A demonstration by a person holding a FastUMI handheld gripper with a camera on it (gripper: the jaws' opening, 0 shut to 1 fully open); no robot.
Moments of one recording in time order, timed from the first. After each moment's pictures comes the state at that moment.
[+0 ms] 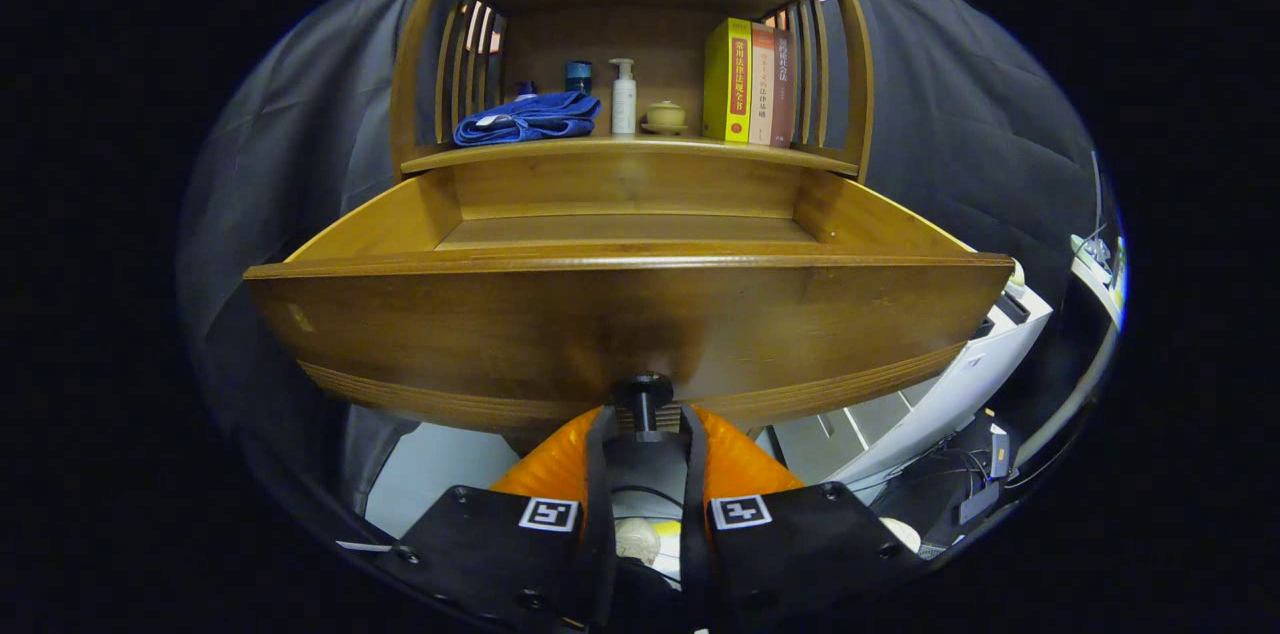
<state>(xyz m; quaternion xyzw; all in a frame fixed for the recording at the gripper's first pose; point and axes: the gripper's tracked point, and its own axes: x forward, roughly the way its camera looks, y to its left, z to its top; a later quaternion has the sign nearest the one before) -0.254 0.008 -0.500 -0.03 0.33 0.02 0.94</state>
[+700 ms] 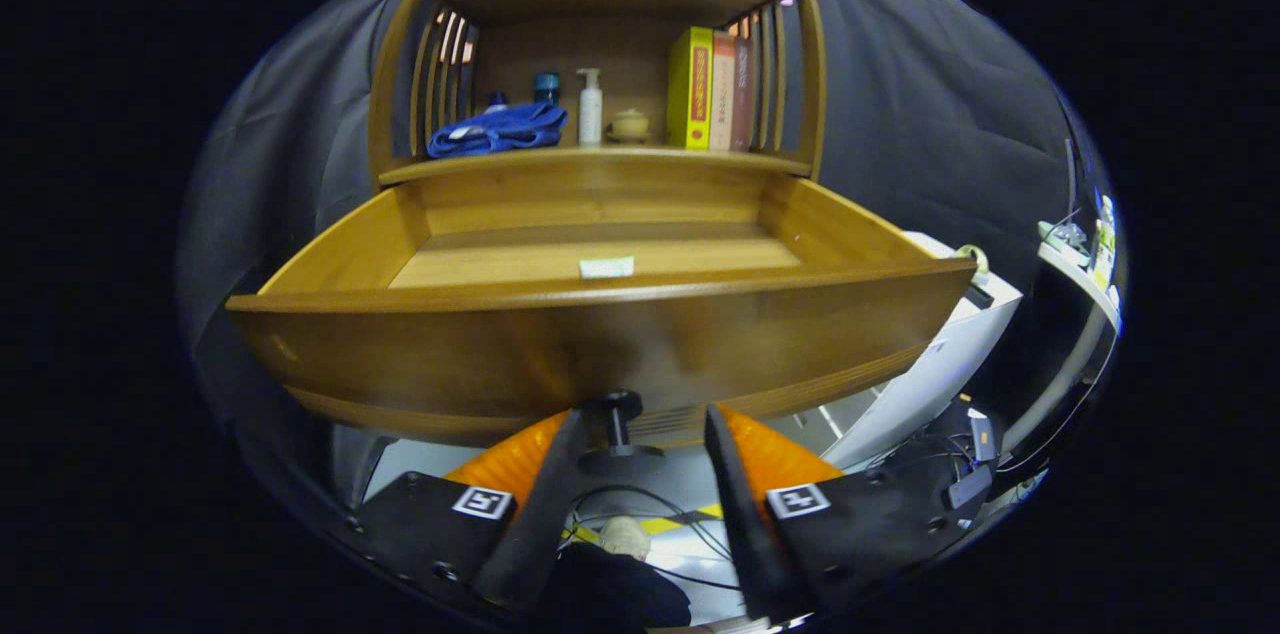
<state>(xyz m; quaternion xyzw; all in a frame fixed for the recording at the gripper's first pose) -0.262 -0.014 -0.467 -0.04 0.29 -0.04 0.95</state>
